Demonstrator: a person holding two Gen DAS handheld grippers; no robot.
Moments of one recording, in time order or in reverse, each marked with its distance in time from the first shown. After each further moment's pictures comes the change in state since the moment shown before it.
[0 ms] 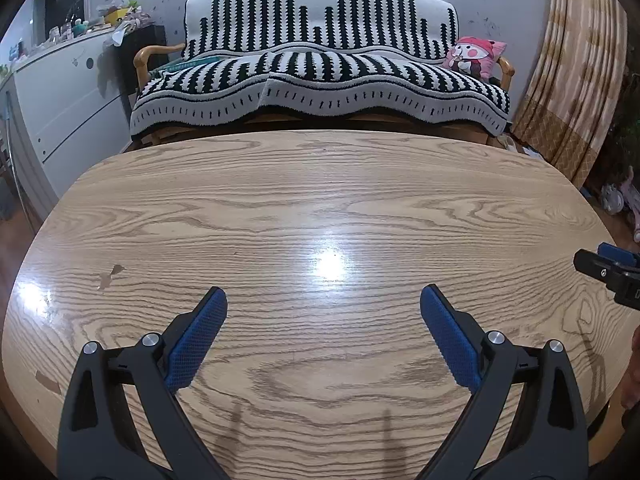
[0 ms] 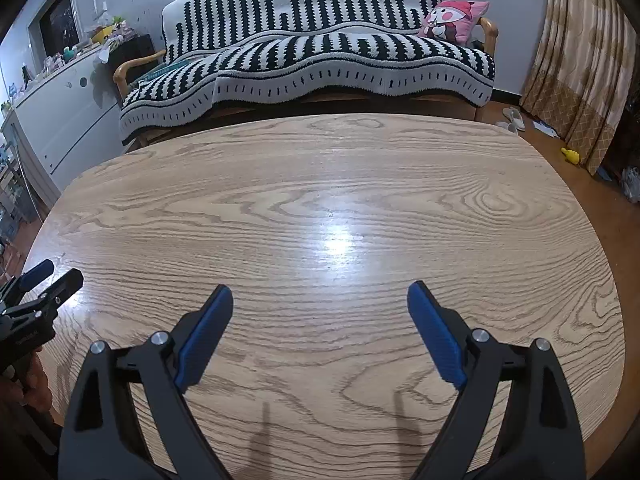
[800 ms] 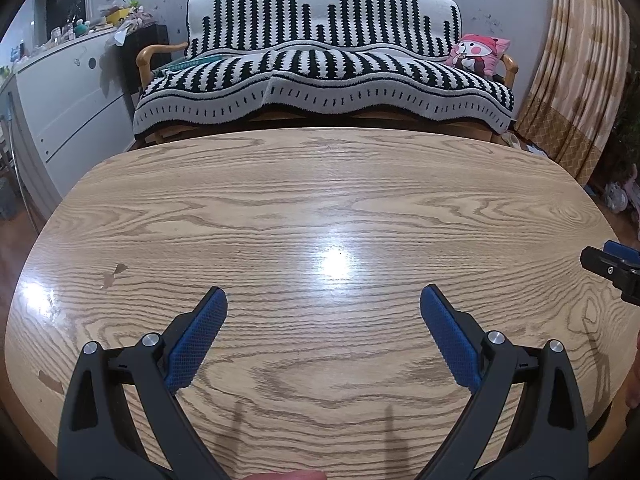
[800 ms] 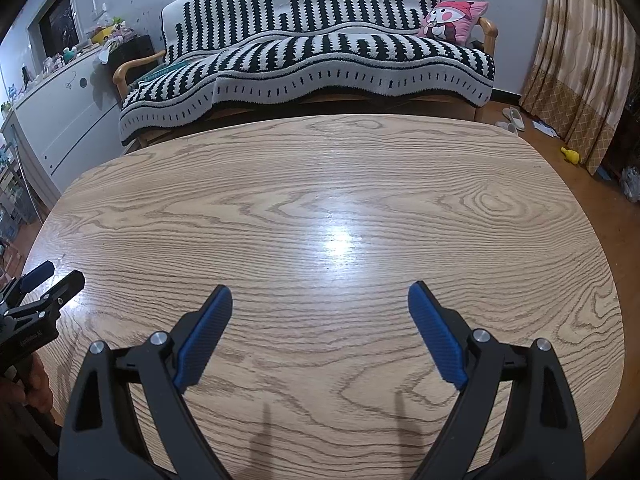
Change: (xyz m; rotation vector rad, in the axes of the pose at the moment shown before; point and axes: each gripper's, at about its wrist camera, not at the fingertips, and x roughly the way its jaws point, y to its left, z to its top) left arm 0.002 0.003 -0.001 -0.001 0.005 0.018; right arm 0.000 -0.001 0.001 0.001 -0.001 0.000
